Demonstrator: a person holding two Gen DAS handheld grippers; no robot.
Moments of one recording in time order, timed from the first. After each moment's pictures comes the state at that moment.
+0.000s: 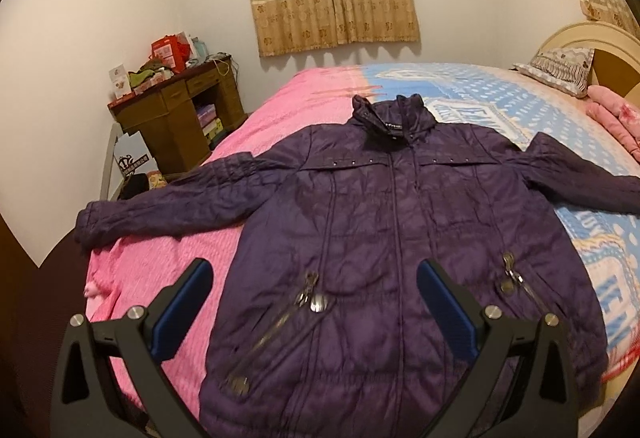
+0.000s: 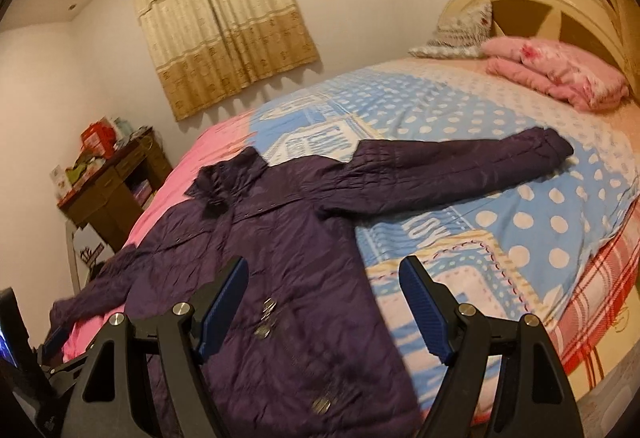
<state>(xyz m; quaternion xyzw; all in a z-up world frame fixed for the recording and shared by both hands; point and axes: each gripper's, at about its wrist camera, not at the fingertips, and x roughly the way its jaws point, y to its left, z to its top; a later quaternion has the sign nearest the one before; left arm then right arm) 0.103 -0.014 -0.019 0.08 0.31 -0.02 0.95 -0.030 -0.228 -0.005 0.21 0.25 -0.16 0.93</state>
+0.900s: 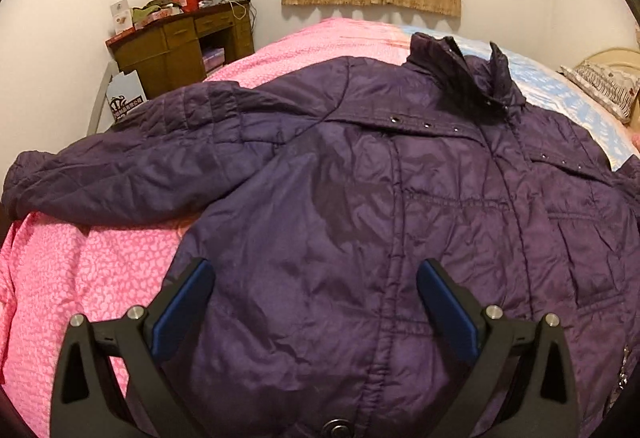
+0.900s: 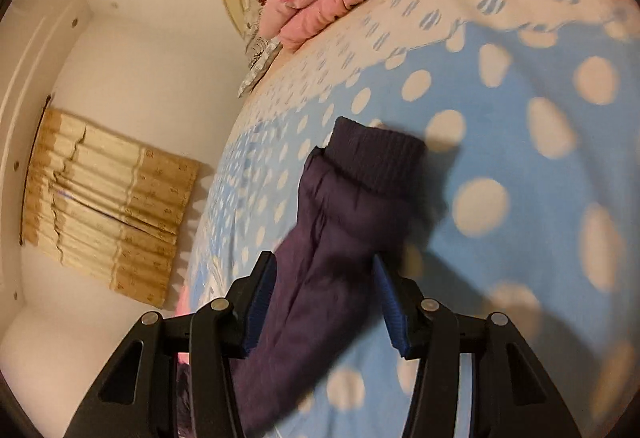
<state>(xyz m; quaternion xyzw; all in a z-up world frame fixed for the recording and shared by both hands) 0.241 0.015 -0.114 0.02 0.38 0.01 0.93 -0.034 -0.630 -0.121 0.57 0.12 -0.27 0.77</state>
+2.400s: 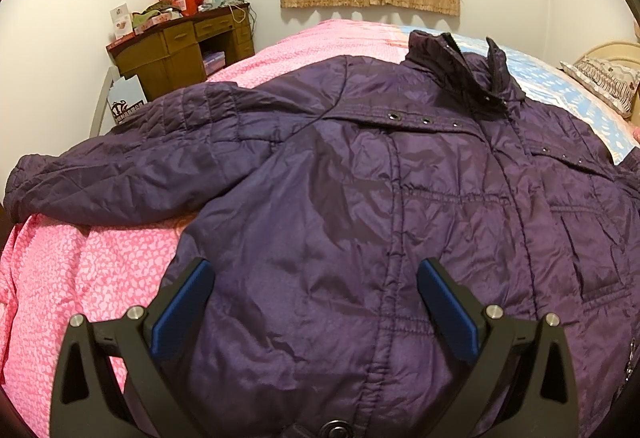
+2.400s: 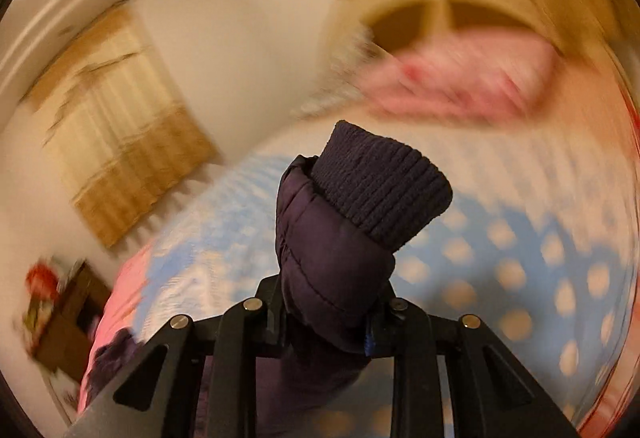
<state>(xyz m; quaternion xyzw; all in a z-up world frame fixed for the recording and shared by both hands) 0.242 0.011 -0.115 0.03 0.38 0.01 0.93 -0.005 -0.541 0.024 0.28 0.12 -0.29 0.90</state>
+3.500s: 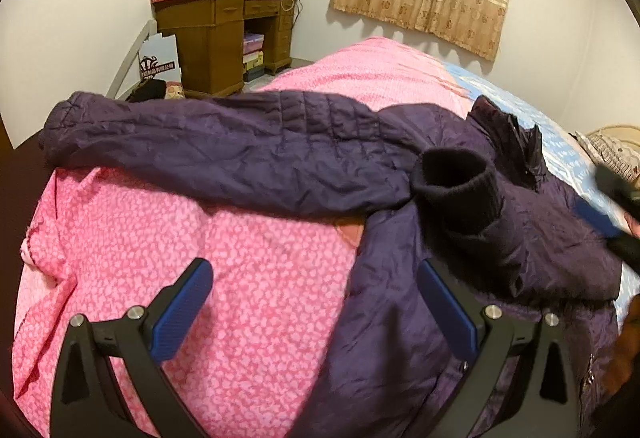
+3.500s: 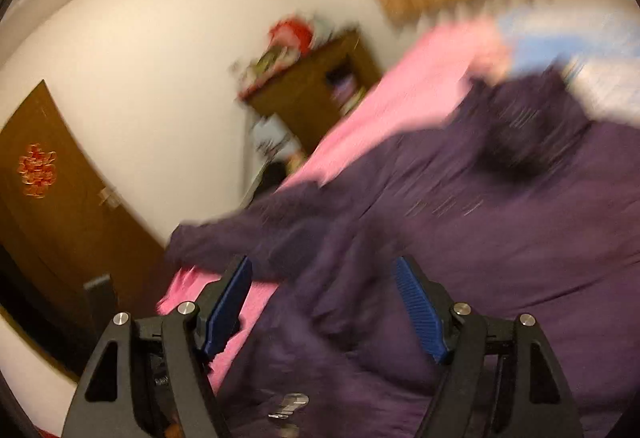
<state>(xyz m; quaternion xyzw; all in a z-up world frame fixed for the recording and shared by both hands) 0.230 0.126 -0.087 -0.09 0.37 0.03 0.92 0.198 -0.146 -0.056 0.17 0.31 0.26 0.90</state>
